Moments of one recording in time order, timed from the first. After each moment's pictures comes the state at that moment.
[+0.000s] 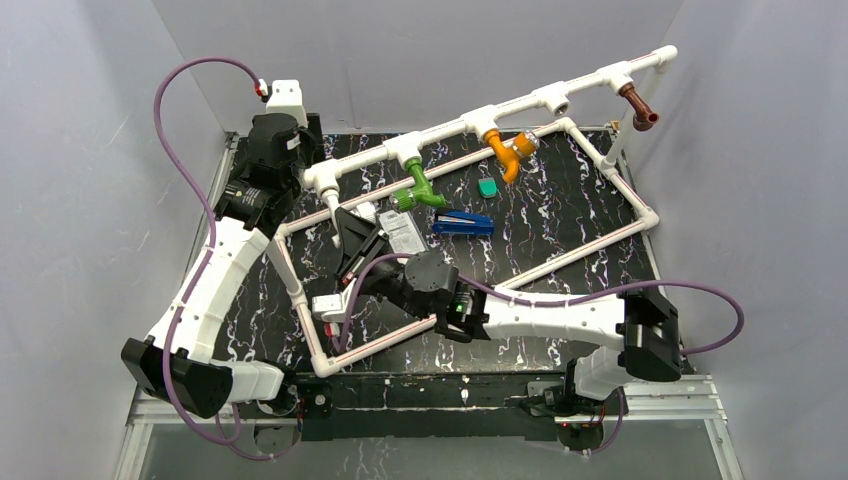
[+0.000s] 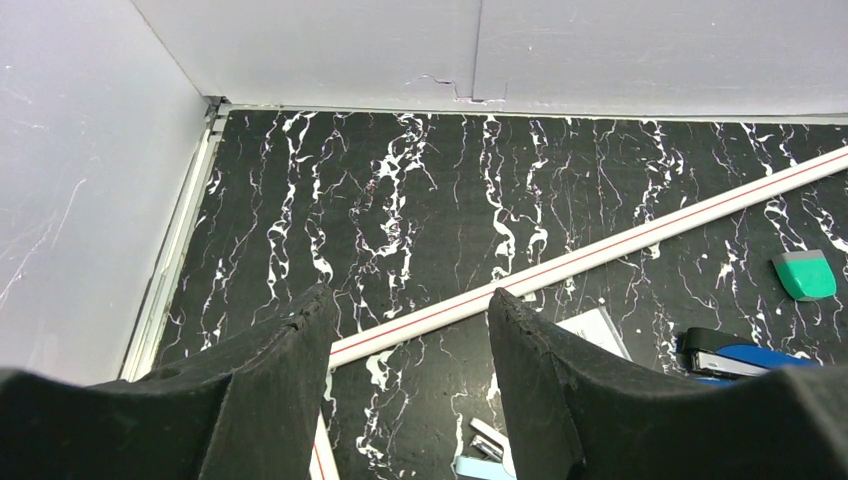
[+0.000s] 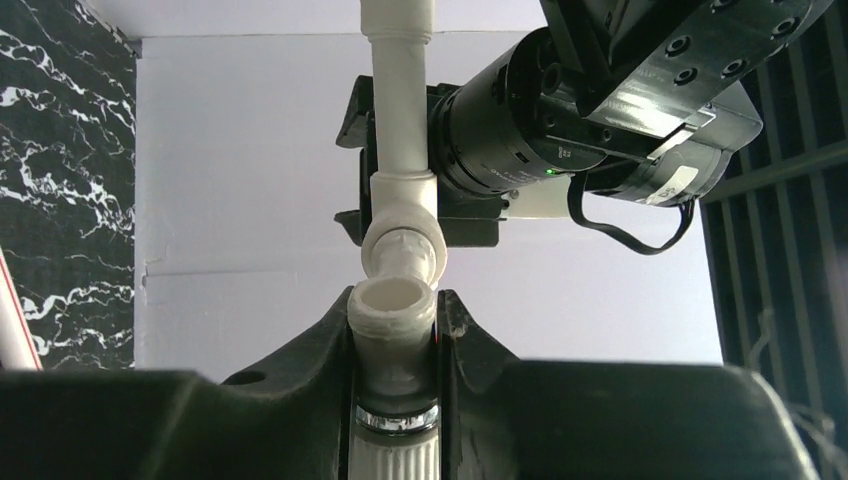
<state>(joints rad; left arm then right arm) -0.36 1.32 1.45 -0.50 -0.42 -0.08 1.37 1.50 1.16 0.50 0.31 -1.66</state>
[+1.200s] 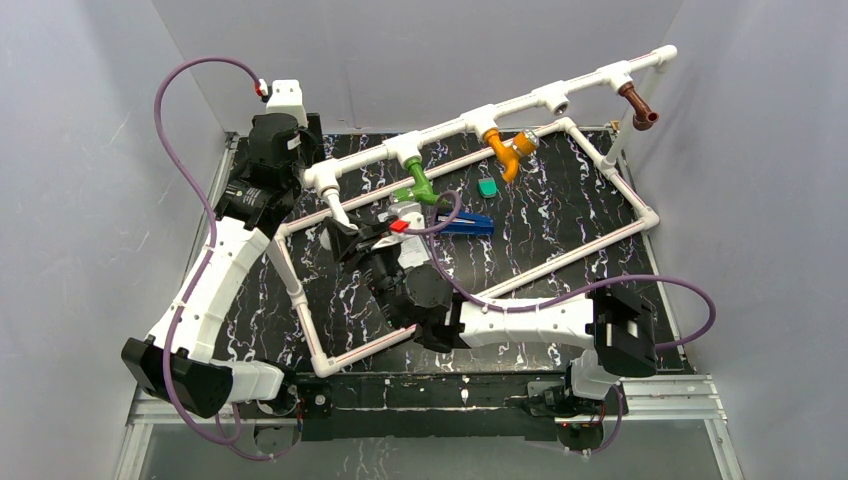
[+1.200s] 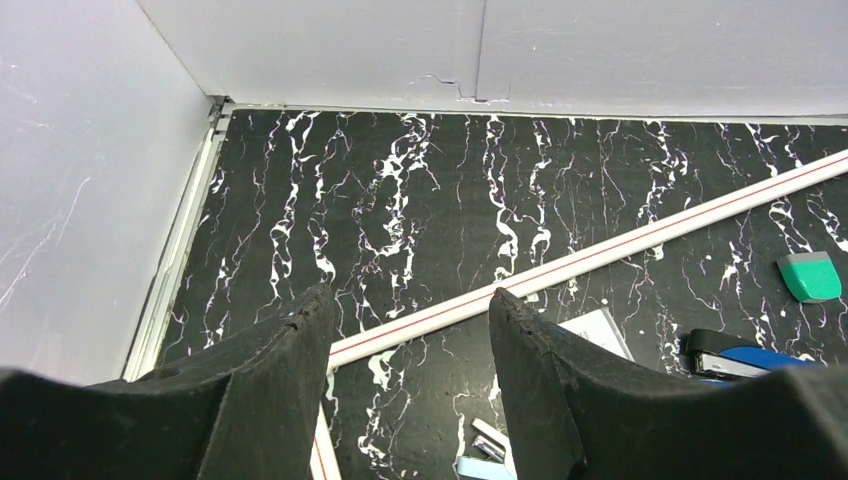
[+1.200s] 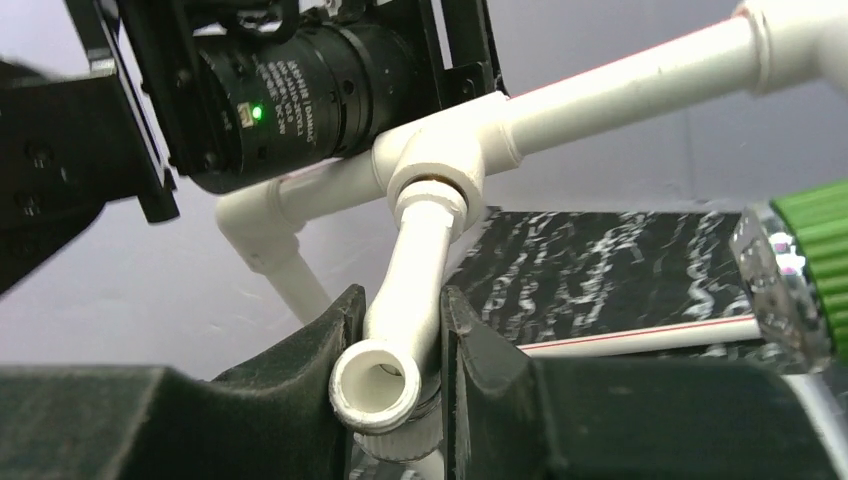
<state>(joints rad) -0.36 1.32 1.45 -0.50 -0.43 -0.08 1.43 1.62 1.21 0.88 0.82 0.08</state>
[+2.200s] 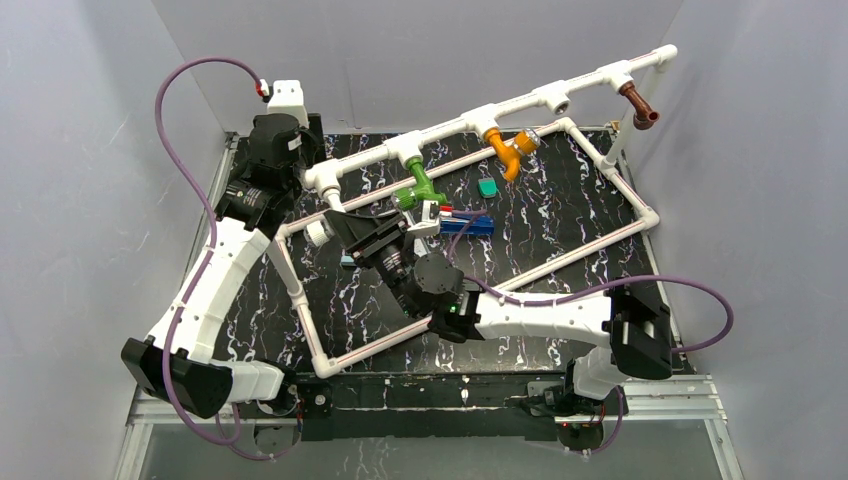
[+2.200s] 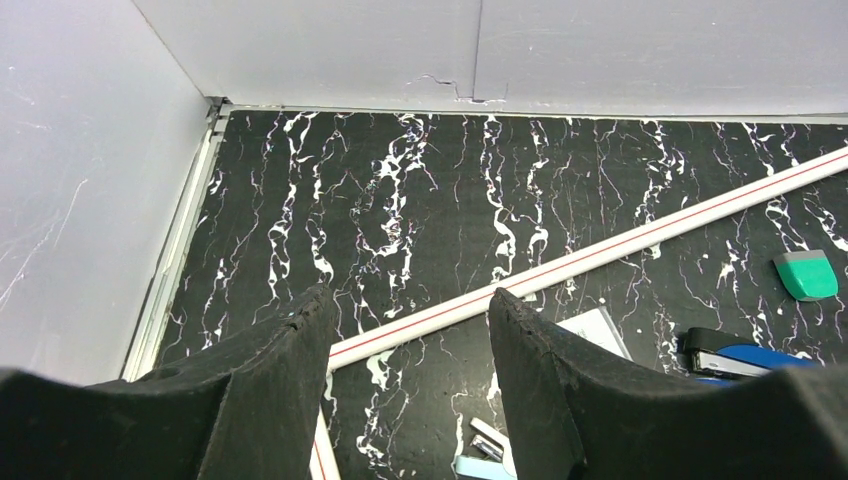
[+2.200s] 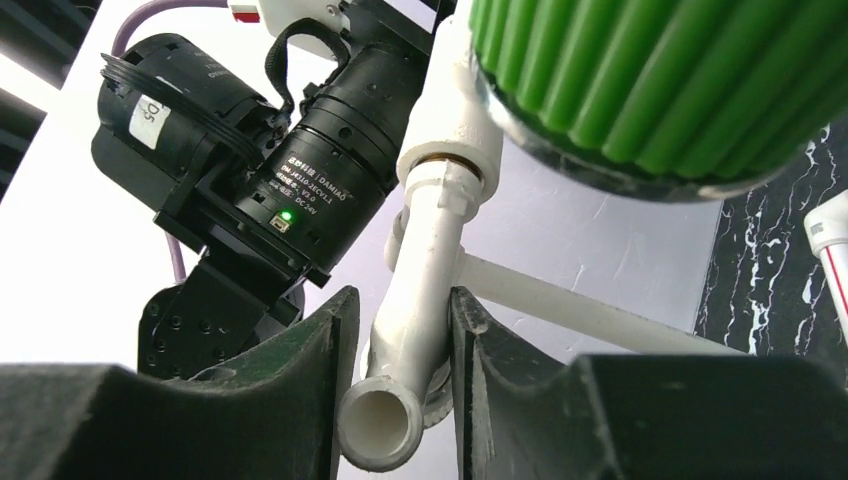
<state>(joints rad) -0.37 1.32 1.45 -0.50 -0.43 -0.08 1.36 1.55 1.13 0.75 0.72 1.15</state>
